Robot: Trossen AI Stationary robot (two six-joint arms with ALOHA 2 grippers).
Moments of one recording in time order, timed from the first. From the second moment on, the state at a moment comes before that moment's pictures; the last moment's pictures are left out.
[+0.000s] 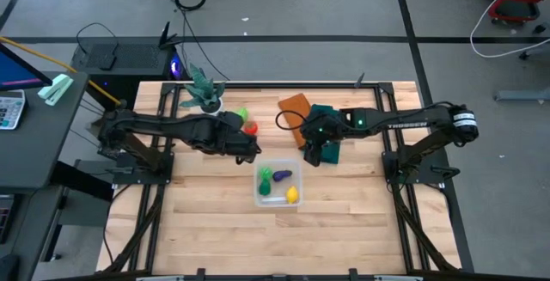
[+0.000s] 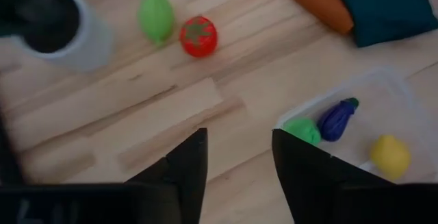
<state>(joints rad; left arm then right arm) -0.13 1.61 1.64 -1.36 -0.45 -1.20 -0.09 1.41 1.09 -0.58 0.02 0.23</state>
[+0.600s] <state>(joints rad) 0.26 1.61 1.35 -0.88 -0.19 -0.74 -0.10 1.39 1.09 -0.58 -0.01 0.26</state>
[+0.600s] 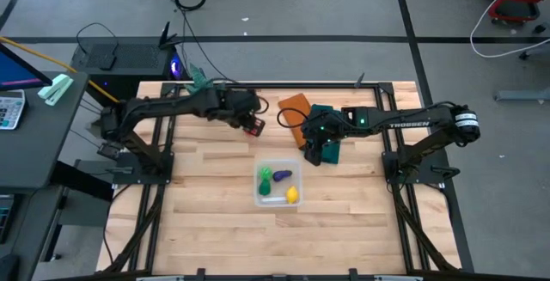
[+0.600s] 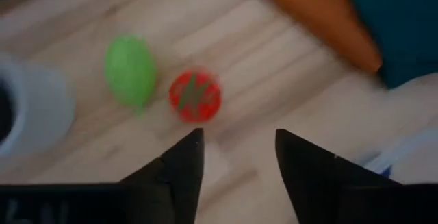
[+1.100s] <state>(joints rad) 0.35 1.76 1.35 -0.84 -0.05 -0.49 -0.10 1.39 1.09 -0.57 -0.01 0.30</state>
